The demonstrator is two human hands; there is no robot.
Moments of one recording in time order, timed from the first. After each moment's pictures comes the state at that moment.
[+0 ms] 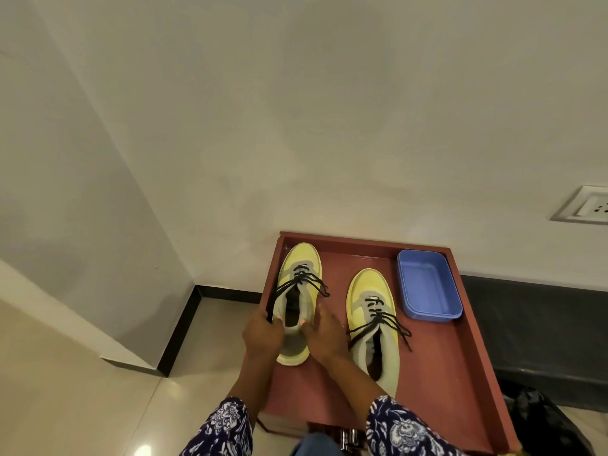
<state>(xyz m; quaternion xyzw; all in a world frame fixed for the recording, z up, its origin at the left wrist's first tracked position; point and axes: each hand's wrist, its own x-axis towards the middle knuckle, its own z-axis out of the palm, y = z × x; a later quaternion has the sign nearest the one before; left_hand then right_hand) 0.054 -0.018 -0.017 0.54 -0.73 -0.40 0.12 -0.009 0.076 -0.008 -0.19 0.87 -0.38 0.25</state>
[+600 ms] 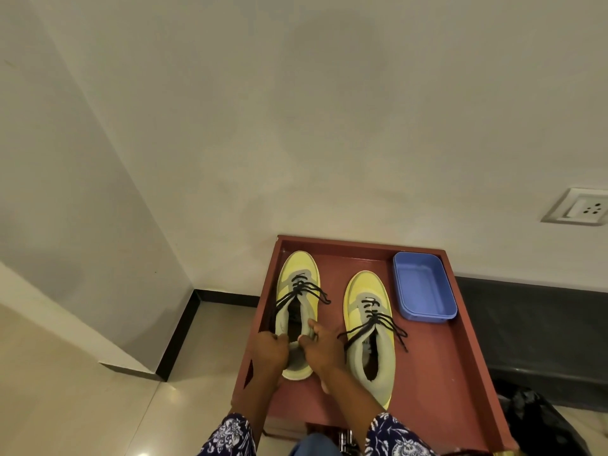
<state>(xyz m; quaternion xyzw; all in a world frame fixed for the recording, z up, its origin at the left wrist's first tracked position) 0.063 0.004 -0.028 0.54 -0.67 -0.51 0.08 0.009 0.087 -0.001 -0.13 0.82 -0.44 0.33</state>
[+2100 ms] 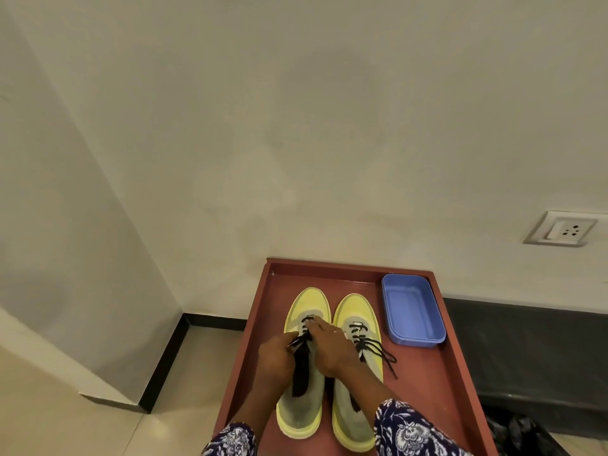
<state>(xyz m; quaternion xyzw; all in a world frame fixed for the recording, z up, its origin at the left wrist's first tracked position) 0.033 0.015 0.003 0.33 -0.86 -0.37 0.11 -0.060 0.103 0.009 -0.39 0.88 -0.12 0.23</state>
